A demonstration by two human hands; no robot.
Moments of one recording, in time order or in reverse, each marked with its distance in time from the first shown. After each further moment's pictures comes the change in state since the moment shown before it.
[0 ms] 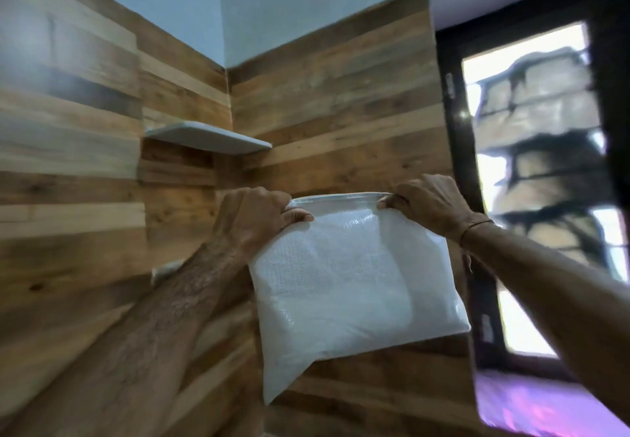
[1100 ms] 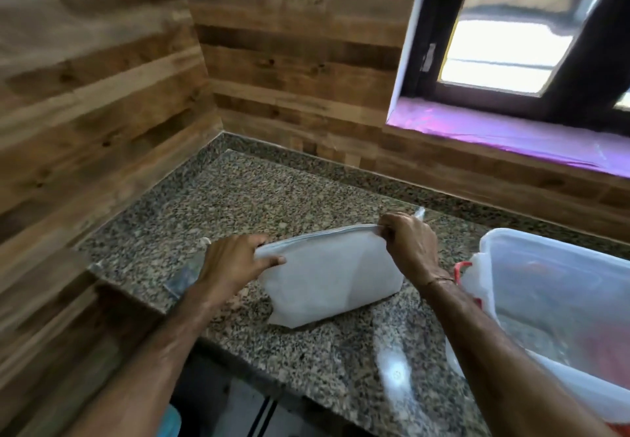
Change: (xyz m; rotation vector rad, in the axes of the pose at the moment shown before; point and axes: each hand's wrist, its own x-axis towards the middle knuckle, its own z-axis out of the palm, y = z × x) left_hand -0.443 0.307 -0.056 -0.507 -0.960 -0.412; right_hand -0.515 -0.078 -0.012 0.300 -0.775 0.504
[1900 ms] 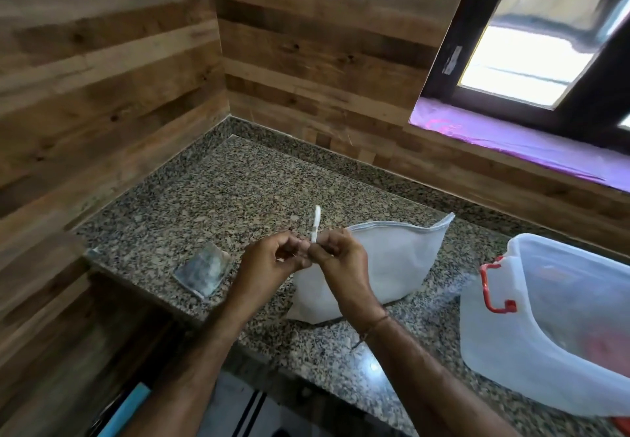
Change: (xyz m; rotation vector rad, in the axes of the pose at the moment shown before) left_hand -0.033 -0.016 0.004 -0.944 -0.089 -0.084; right_hand -0.054 -0.167 0.067 1.114 -0.119 0.266
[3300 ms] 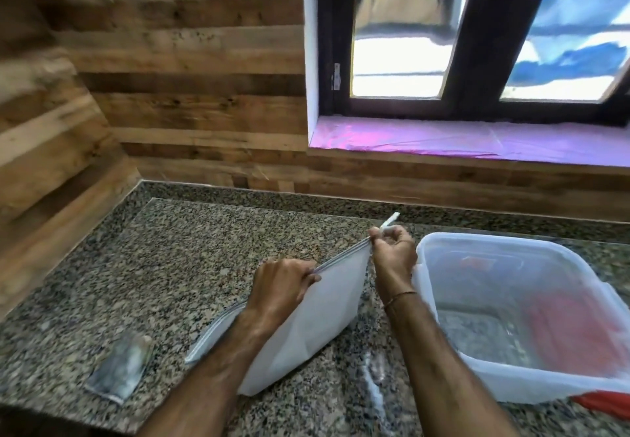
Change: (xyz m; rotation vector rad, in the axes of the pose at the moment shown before) left_hand 0.100 0.093 0.161 0.910 -0.133 0.383; right_hand 0.099 0.038 -0.233 -0.030 0.779 0.132
